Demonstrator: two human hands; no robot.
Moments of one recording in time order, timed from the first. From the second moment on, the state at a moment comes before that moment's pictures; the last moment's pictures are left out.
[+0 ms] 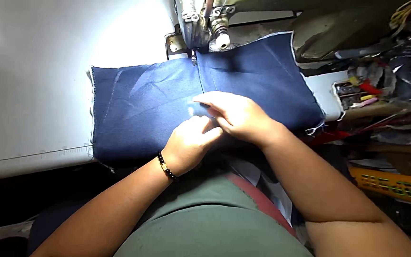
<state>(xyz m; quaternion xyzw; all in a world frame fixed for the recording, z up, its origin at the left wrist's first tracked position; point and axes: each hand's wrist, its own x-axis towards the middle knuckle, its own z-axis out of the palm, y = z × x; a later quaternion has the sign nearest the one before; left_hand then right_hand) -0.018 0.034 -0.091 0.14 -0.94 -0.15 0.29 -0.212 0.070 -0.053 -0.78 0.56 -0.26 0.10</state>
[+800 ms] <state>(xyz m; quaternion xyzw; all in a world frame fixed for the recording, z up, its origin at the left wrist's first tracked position) -0.048 -0.032 -0.065 0.02 -0.98 -0.12 0.14 -0.194 0.109 -0.092 -0.66 0.63 -0.40 0.10</state>
